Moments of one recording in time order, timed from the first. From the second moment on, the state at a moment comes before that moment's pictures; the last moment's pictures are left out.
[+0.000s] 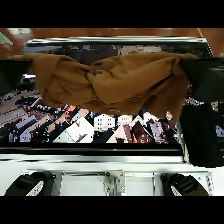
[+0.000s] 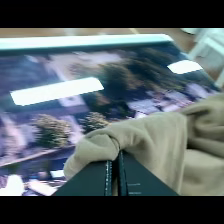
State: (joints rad) left arm -0.19 -0.66 1.34 1.12 -0.96 -1.44; right arm 0.41 -0.66 1.48 -1.44 1.10 1.79
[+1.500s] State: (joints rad) left arm -0.19 -0.87 1.02 1.63 -1.04 -1.78; right arm 0.41 -1.22 1.25 -1.37 1.30 1.80
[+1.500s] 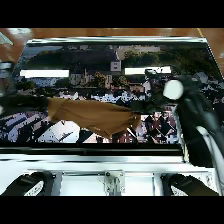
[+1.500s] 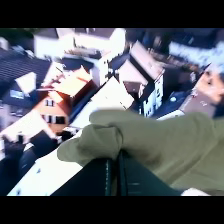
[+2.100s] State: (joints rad) left arm -0.19 -1.48 1.14 1.36 -0.80 -1.72; right arm 0.41 -1.52 1.23 -1.47 0.78 1.86
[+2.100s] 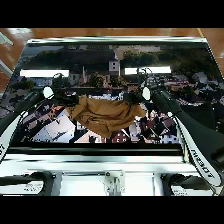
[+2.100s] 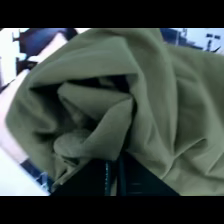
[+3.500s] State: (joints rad) left arm -0.54 -1.31 0.56 0.51 -0.46 -1.66; right arm 0.41 -1.50 1.23 -1.47 0.99 1.87
